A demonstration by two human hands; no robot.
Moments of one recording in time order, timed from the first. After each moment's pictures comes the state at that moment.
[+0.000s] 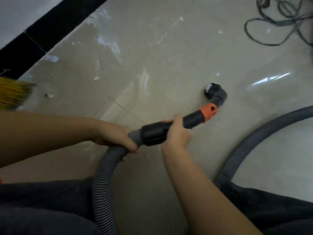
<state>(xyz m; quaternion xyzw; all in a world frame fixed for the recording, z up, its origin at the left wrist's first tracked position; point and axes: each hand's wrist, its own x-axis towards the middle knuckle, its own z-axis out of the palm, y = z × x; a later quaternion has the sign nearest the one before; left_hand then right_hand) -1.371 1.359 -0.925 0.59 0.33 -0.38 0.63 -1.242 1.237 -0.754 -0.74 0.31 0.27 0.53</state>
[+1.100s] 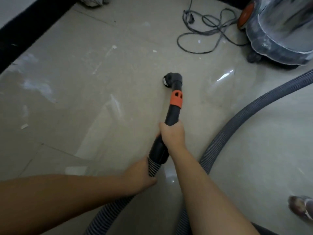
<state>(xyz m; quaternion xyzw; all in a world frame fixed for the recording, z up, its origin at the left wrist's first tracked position) -1.194 1.191 -0.799 0.82 0.25 -0.25 0.45 -1.058 1.156 -0.776 -0.82 0.09 0.27 0.49</state>
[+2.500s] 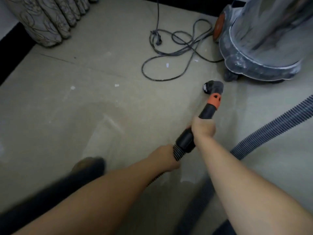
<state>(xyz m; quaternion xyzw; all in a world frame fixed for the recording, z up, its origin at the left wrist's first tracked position) -0.893 1.150 -0.758 0.82 0.23 -0.32 0.41 -0.763 1.091 -0.769 -0.83 0.26 0.14 0.47</state>
